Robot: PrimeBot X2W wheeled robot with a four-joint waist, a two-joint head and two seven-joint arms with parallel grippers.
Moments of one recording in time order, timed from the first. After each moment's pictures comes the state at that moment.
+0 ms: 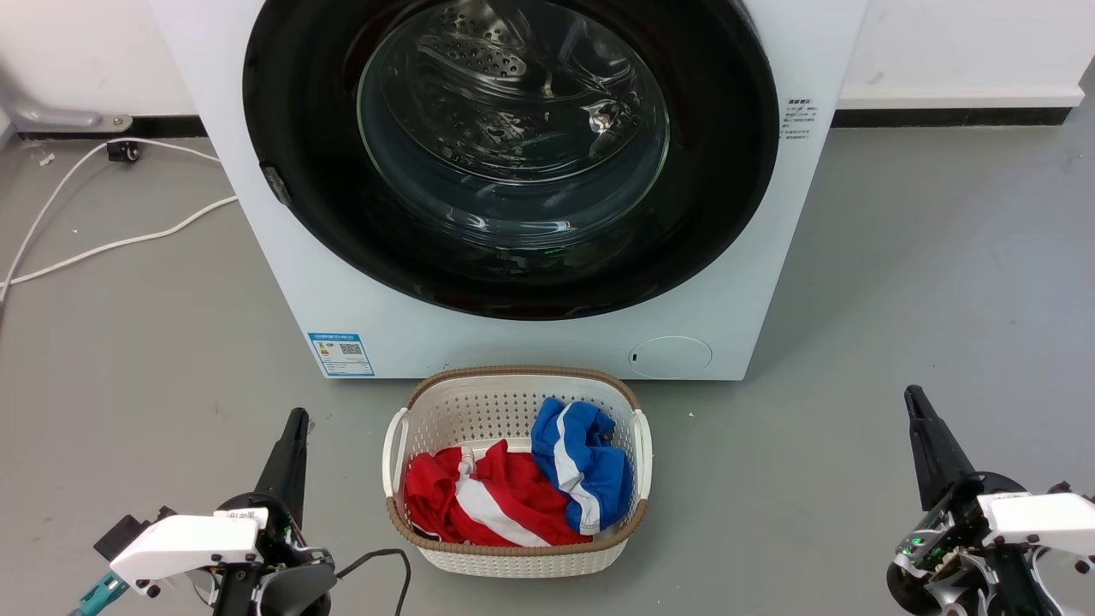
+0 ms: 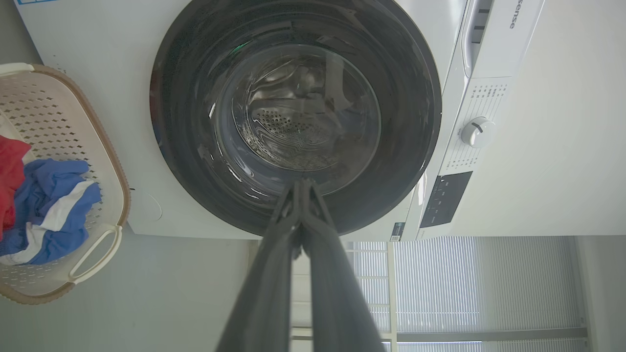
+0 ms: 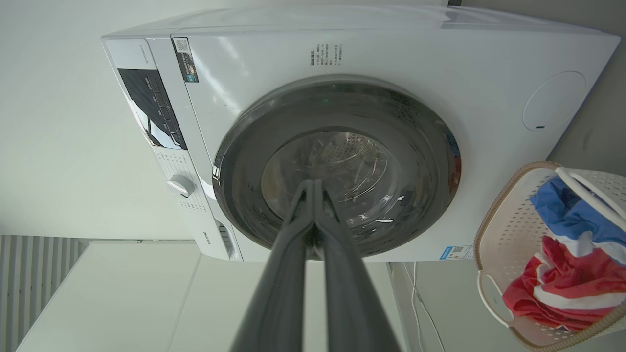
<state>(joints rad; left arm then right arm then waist) -0.10 0.06 0.10 0.25 -1.62 -0.13 0.10 -0.10 -0.06 -0.10 0.24 1.63 0.13 0.10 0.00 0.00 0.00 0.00</state>
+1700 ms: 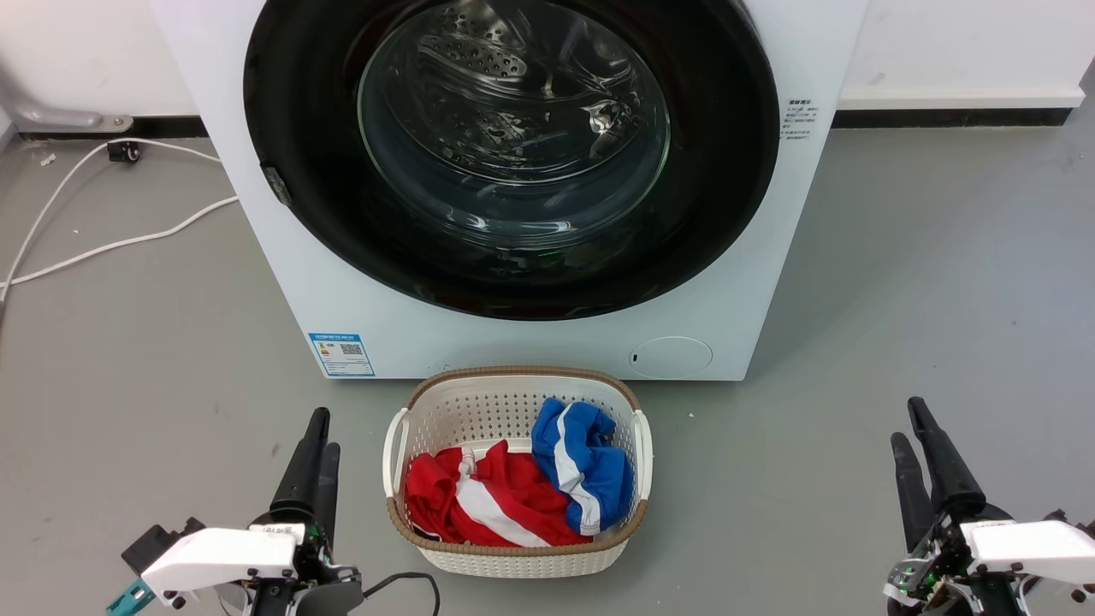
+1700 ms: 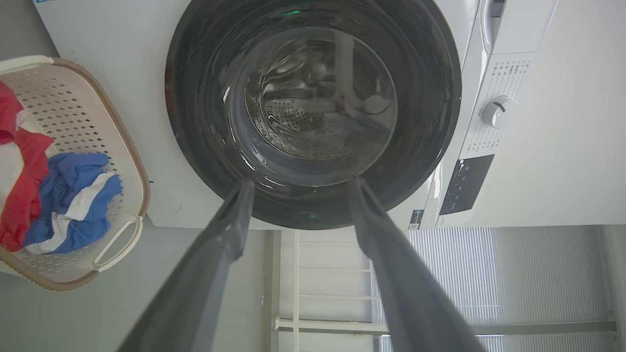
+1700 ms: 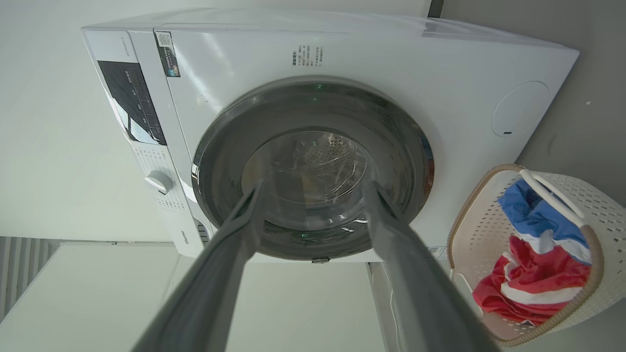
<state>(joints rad) -0.07 0.05 0.03 0.23 -1.58 -0.13 0.05 -0.05 -0.06 -0.07 0.22 1.57 0.13 0.05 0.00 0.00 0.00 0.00</state>
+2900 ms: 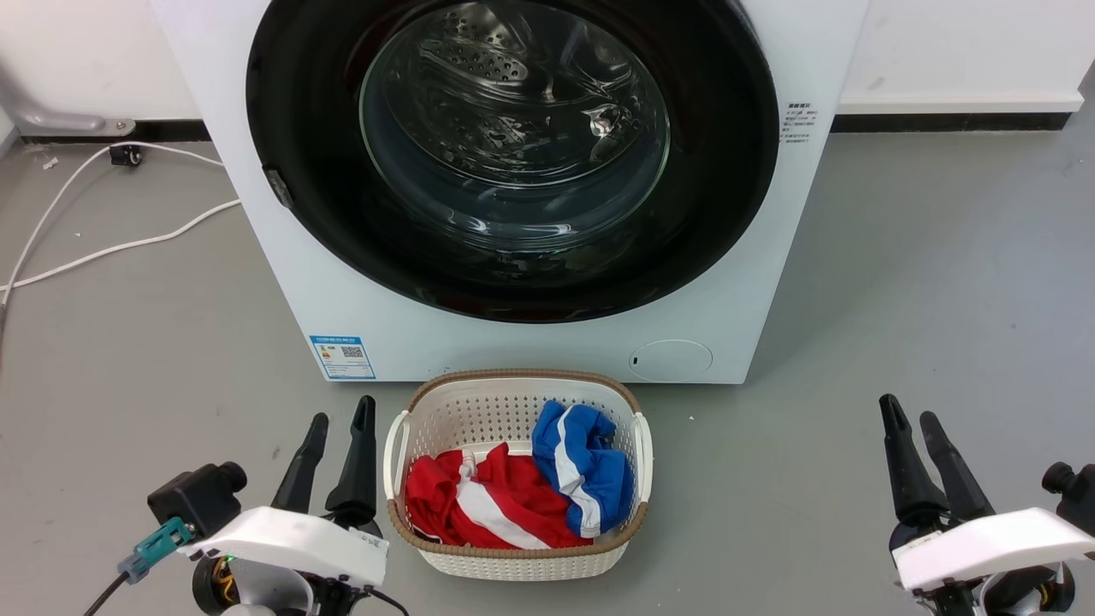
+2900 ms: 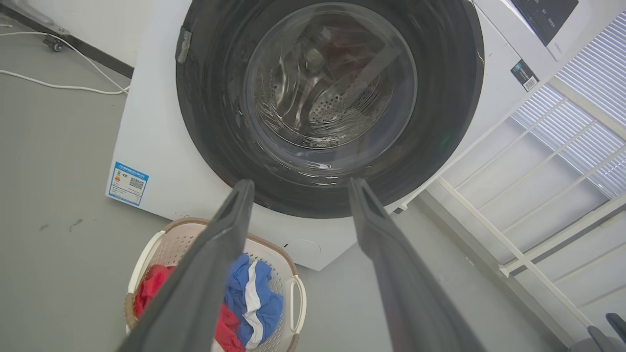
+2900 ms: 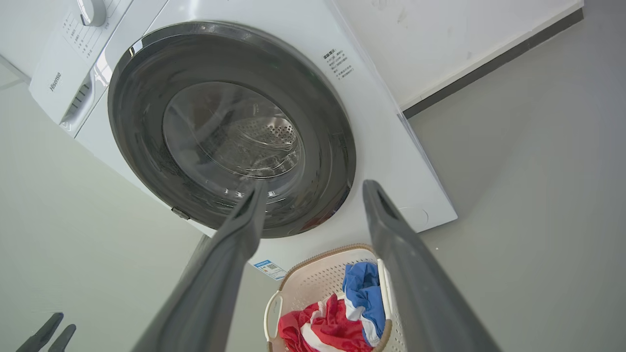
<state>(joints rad) -0.07 0.09 -0.06 0.17 -0.71 -0.11 -0.10 0.00 -0.09 -0.03 0.09 0.74 0.13 -0.04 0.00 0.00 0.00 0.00</state>
